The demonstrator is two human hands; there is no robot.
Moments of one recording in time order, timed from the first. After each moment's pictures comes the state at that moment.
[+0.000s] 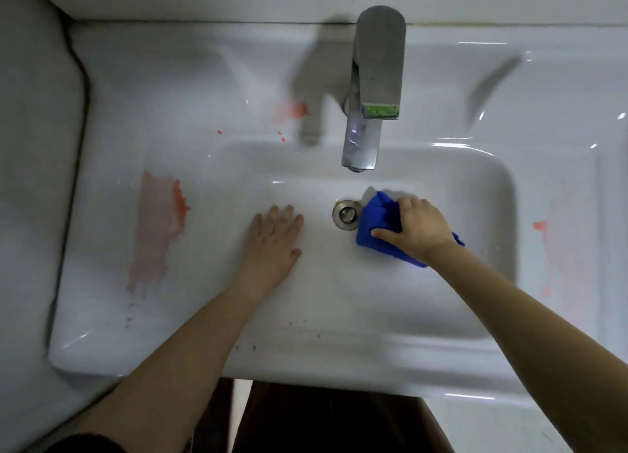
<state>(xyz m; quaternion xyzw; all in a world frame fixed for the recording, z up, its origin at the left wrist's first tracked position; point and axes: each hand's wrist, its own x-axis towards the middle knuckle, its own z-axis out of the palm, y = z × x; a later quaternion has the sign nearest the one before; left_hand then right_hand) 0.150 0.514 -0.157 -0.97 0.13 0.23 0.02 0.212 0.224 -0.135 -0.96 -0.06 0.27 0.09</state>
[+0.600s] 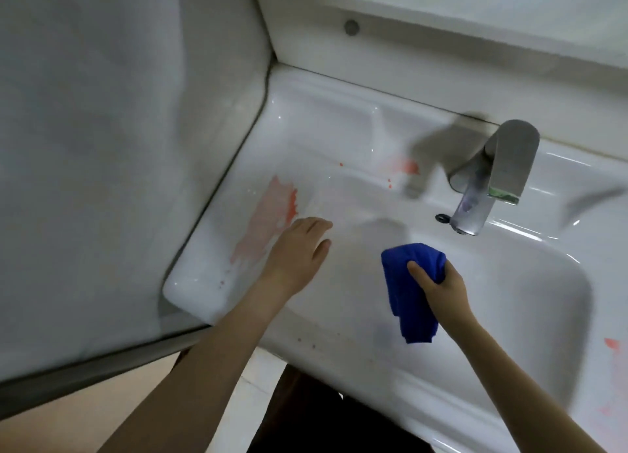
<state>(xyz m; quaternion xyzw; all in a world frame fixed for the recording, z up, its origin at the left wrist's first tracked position) 0.137 0.577 -0.039 -0.97 -0.04 0.02 -0.25 0.184 0.312 -0.071 -0.79 0.14 0.28 0.53</state>
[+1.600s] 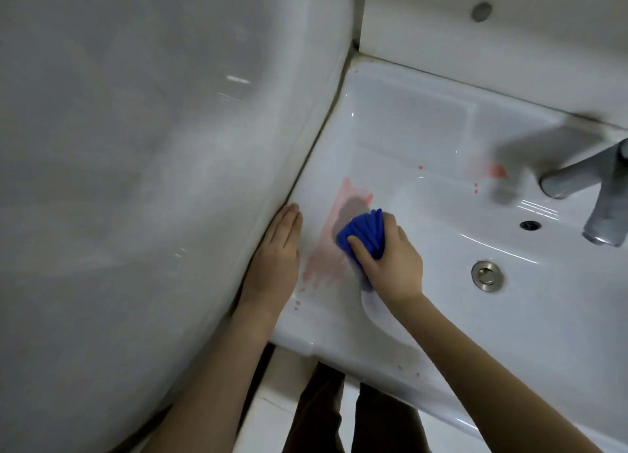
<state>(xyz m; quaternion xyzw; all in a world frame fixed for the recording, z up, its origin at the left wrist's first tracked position) 0.078 0.736 -0.064 -0.99 -0.06 -0.11 -0.11 0.151 0.548 -0.071 -0.93 -0.09 0.10 0.35</state>
